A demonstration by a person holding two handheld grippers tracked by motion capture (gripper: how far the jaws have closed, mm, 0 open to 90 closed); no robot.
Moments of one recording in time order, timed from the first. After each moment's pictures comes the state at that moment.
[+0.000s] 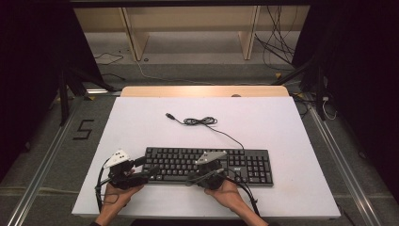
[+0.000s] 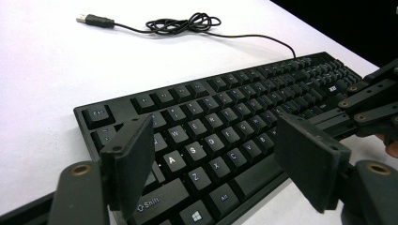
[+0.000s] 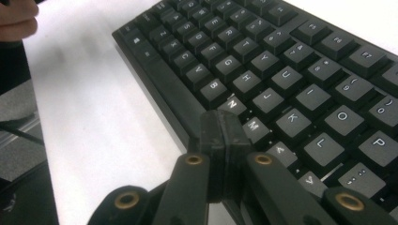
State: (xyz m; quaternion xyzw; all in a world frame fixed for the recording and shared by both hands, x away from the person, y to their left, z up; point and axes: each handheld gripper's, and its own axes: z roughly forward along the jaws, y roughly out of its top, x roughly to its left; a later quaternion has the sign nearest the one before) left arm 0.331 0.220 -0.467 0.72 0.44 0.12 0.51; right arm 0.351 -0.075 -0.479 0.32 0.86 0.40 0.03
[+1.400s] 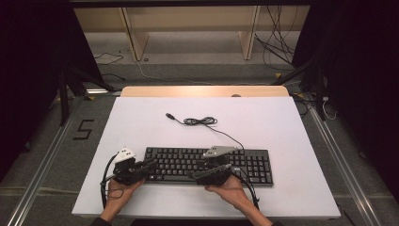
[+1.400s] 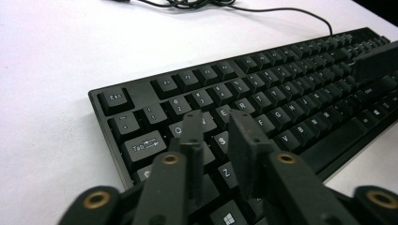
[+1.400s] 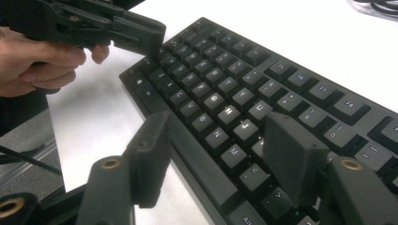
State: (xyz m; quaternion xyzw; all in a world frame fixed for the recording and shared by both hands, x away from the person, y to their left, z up) left arm 0.347 0.214 -0.478 0.74 0.46 0.13 0.46; right arm 0.356 -0.092 -0.460 0.33 0.82 0.46 0.03
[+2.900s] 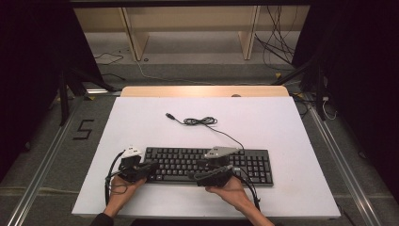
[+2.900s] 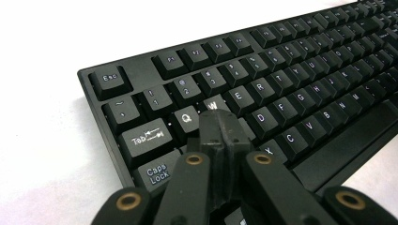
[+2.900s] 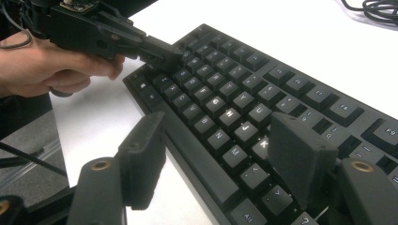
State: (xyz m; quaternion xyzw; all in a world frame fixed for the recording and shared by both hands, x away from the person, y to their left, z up) left arm 0.362 0.206 -0.486 0.77 0.47 0.11 0.41; right arm 0.351 -0.094 -0.457 0.33 0.82 0.46 0.03
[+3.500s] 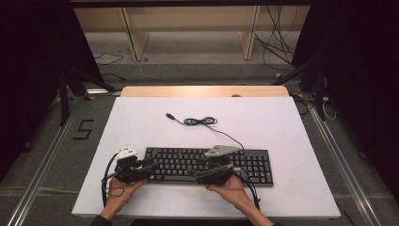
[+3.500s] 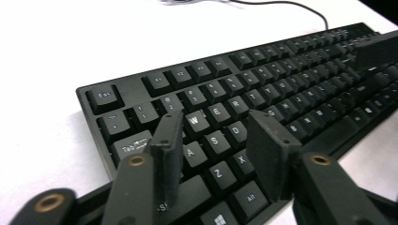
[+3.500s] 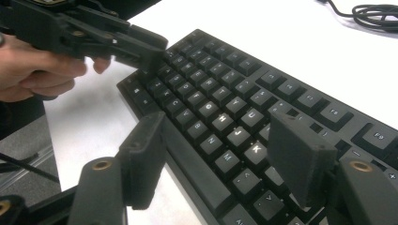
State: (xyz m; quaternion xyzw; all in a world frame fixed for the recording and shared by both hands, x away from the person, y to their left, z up) left arm 0.352 0.211 -0.474 0.75 0.47 0.11 0.45; right arm 0.355 -0.095 -0.457 0.34 0.82 0.47 0.04
